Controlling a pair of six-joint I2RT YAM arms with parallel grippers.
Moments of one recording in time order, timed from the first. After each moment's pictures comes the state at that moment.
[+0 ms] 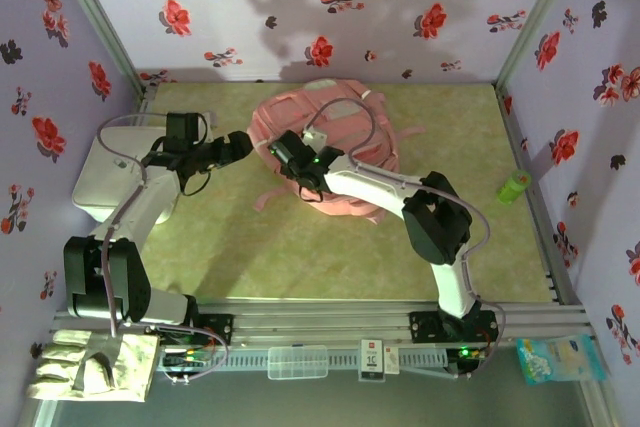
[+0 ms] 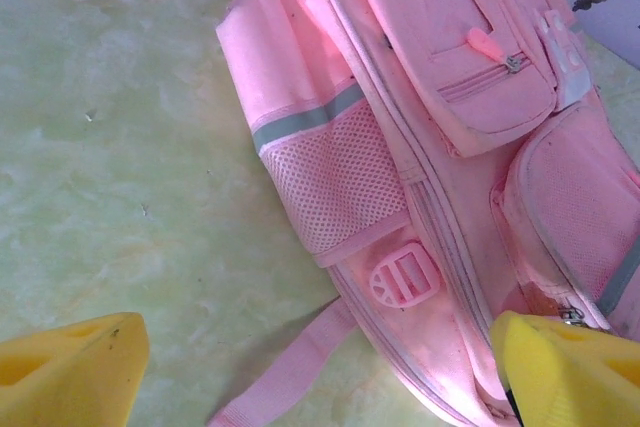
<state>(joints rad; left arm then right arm) -0.15 1.40 1.04 -0.41 0.32 -0.48 0.91 2.01 1.62 -0.55 0.39 1.05</state>
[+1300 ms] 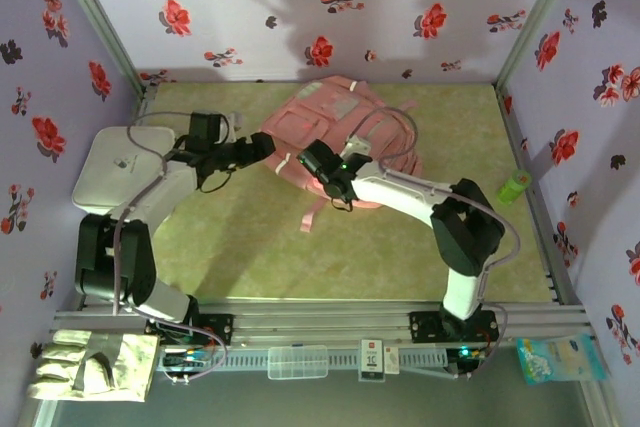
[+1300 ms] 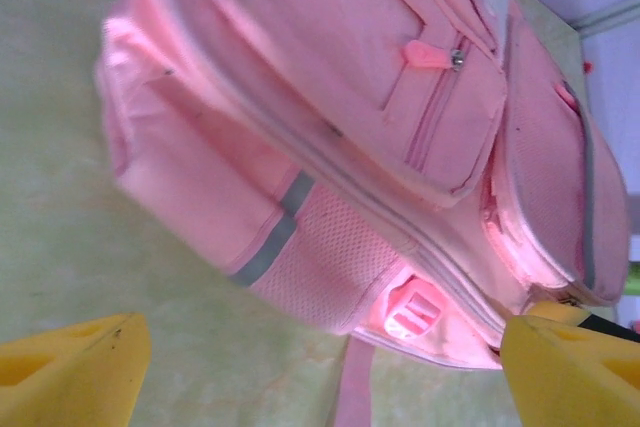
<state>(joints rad) -0.27 1.51 1.05 -0.27 0.43 -0.57 0.85 1.81 1.34 -0.64 0.59 1.22</state>
